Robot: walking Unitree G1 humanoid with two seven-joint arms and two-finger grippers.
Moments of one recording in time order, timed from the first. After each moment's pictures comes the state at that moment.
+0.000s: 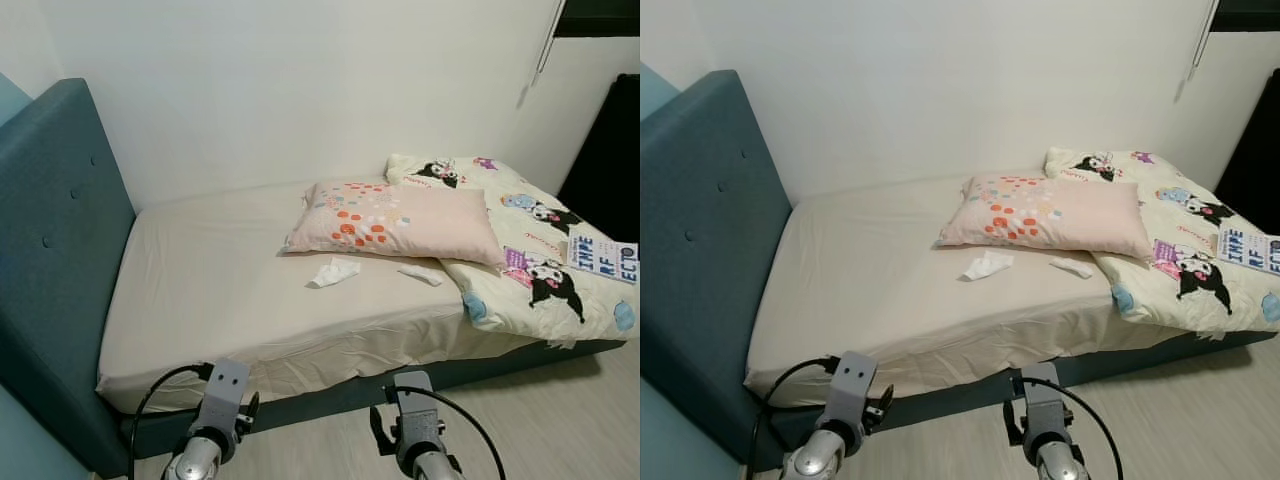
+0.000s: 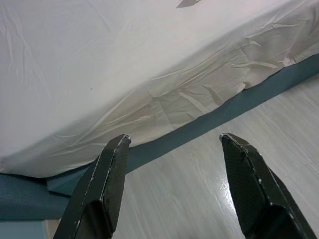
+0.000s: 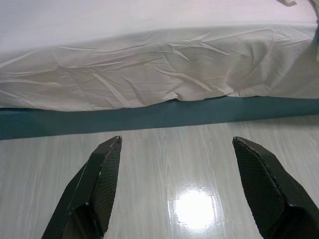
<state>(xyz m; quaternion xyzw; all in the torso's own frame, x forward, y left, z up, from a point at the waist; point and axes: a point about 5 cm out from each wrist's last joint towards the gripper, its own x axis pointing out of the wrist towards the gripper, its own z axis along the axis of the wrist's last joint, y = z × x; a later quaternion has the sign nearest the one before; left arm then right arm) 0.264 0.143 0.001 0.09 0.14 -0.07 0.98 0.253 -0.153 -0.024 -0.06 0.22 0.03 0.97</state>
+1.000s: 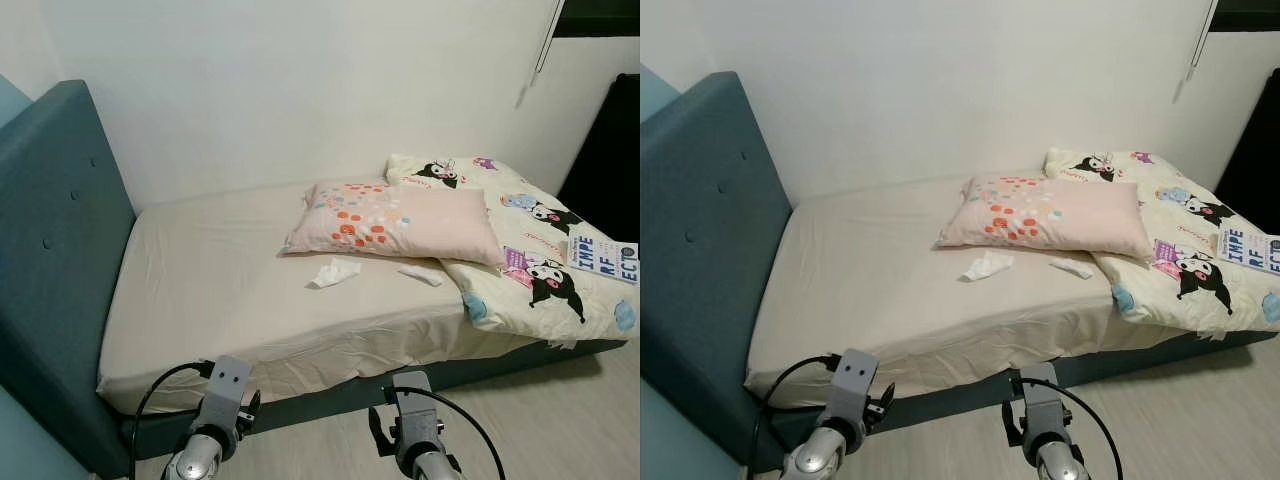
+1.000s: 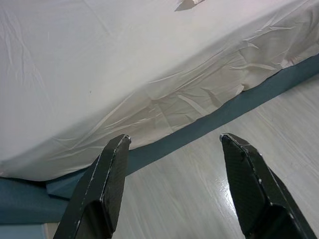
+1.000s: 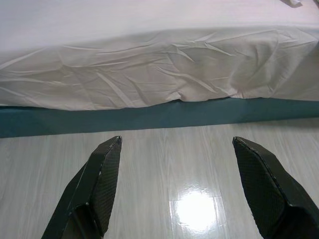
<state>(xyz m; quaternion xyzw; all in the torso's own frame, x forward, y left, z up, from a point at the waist) 0.266 0.142 0.002 0.08 0.14 -0.07 0.98 0.253 -0.153 -0.024 -0.06 0.22 0.04 0.97</state>
